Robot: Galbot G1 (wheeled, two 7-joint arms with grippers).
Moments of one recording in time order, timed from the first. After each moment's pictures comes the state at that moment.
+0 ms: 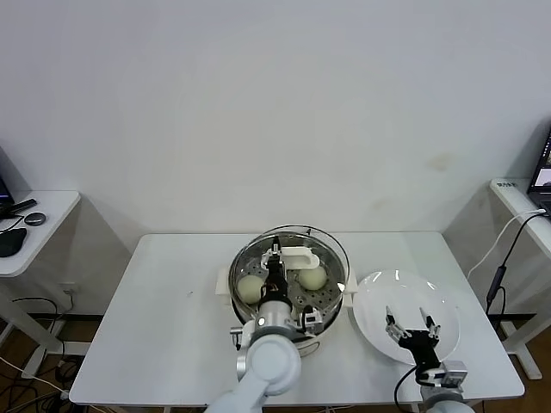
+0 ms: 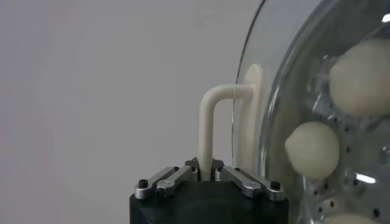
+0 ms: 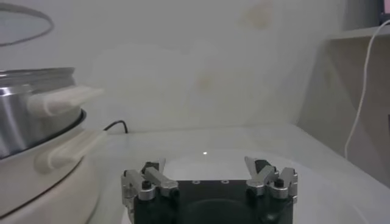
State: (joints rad) left arm 0.98 -1.49 0.14 -1.84 1.51 0.69 0.28; right arm -1.47 1.40 0.72 1.80 0.27 -0.04 -0.11
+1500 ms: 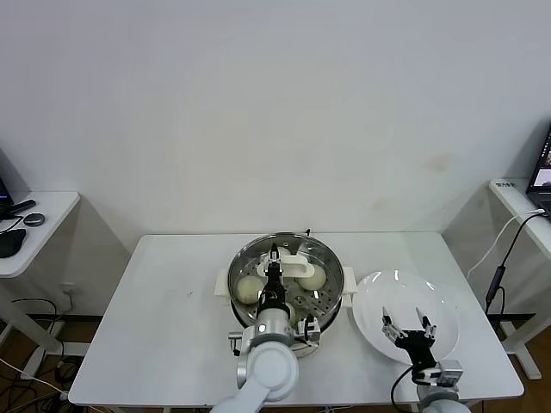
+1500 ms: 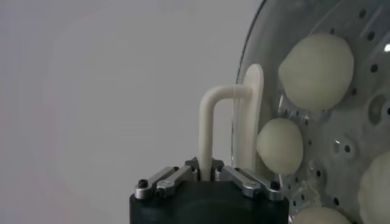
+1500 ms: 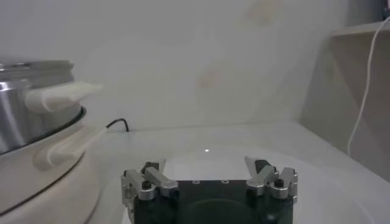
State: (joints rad) left arm 1.00 -1.47 0.14 -1.81 1.60 0.69 0.31; right arm -1.46 1.40 0.71 1.78 0.26 -0.03 -0.12
